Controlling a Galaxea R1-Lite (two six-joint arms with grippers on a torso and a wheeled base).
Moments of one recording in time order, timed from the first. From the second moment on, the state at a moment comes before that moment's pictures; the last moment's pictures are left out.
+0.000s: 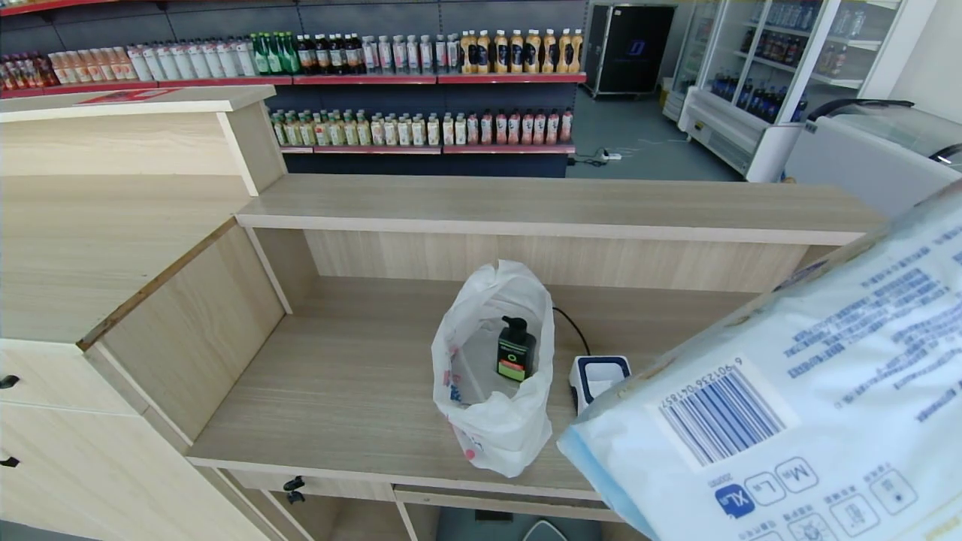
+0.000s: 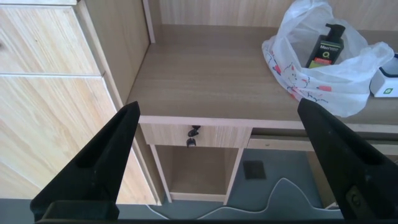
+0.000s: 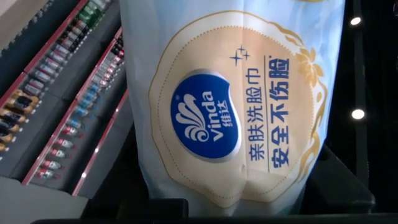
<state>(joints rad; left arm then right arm) -0.01 0.00 0.00 0.00 -0.05 0.00 0.81 0.87 -0.46 -0.62 0.23 -2.54</state>
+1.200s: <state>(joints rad) -0.01 0.00 0.00 0.00 -0.05 0.00 0.08 1.00 -0.62 -0.21 -0.24 -0.31</state>
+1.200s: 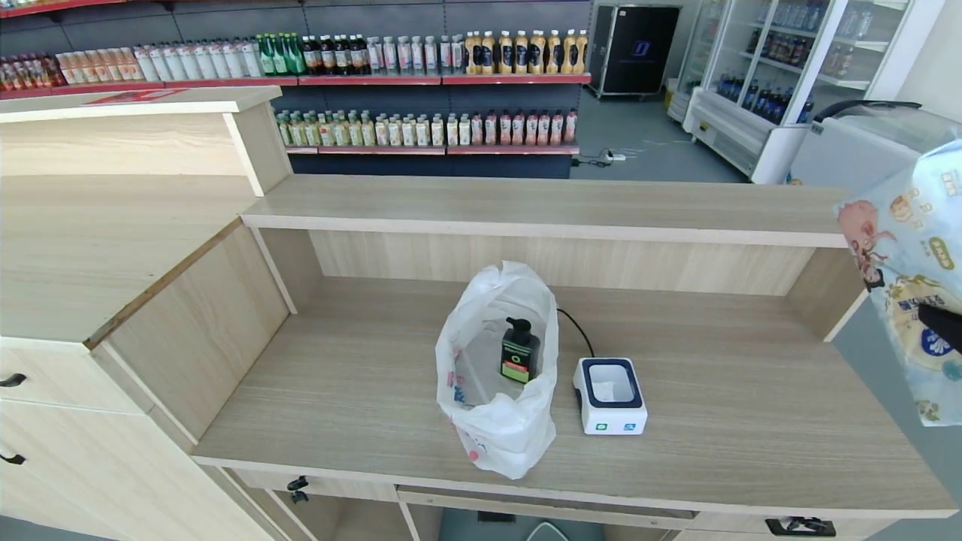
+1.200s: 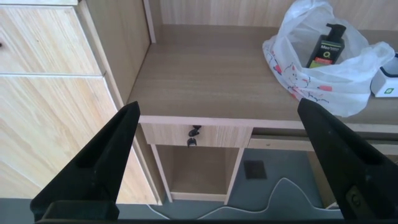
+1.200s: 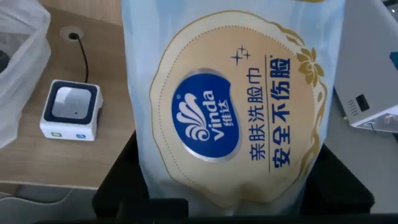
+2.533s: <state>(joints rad) -0.01 0.00 0.00 0.00 -0.05 0.00 -0.39 1.63 -0.60 -0.09 1.00 -0.07</state>
